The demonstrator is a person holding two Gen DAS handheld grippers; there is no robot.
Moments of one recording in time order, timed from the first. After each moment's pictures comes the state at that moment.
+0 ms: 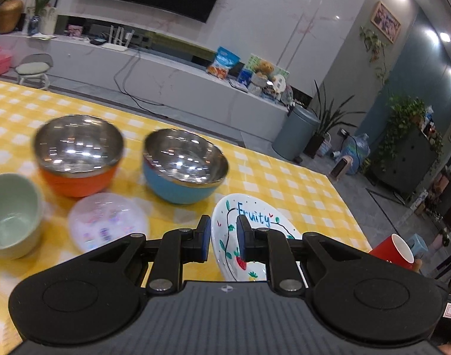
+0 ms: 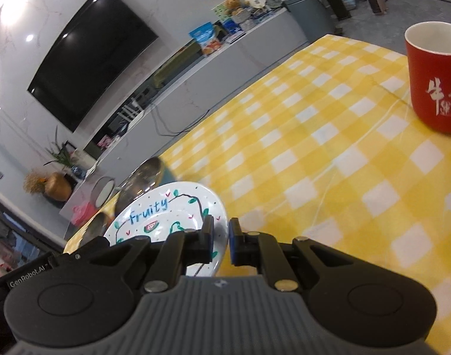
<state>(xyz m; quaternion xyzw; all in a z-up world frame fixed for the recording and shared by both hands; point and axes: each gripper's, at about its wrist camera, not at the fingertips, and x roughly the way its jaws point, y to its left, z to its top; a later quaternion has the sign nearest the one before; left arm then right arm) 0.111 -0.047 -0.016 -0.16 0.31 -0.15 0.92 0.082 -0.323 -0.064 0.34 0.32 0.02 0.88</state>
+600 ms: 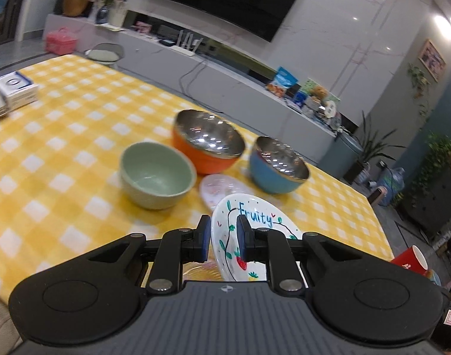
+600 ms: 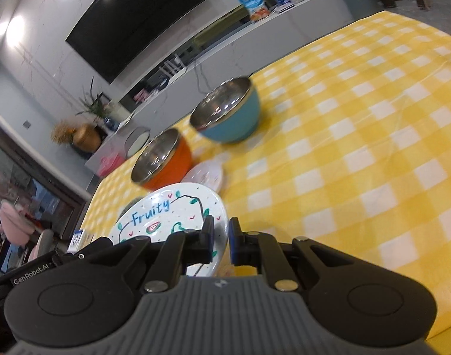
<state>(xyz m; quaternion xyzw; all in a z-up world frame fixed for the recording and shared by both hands) 0.033 0.061 -0.022 -0.22 0.31 -0.04 0.92 0.036 -0.207 -0.058 0.29 0.36 0.11 0.88</state>
